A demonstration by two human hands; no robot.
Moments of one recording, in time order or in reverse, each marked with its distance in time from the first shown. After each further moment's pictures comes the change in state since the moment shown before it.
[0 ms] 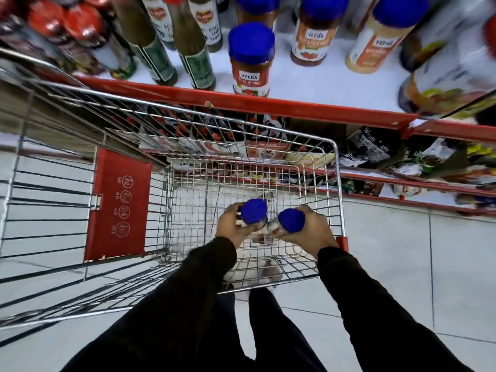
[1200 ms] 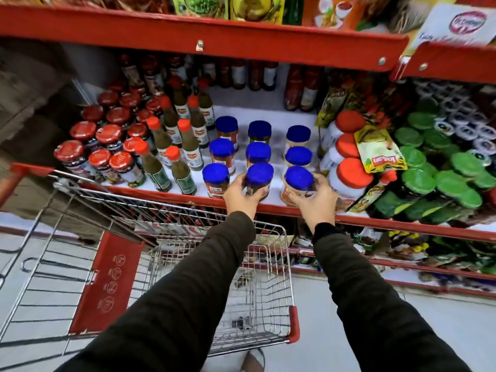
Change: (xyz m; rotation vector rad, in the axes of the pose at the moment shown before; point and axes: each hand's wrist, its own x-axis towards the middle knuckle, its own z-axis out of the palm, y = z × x) left_hand -0.012 0.300 -0.025 -0.315 0.380 0.406; right_hand 0.009 -0.144 -0.227 0.323 0.683 -0.337
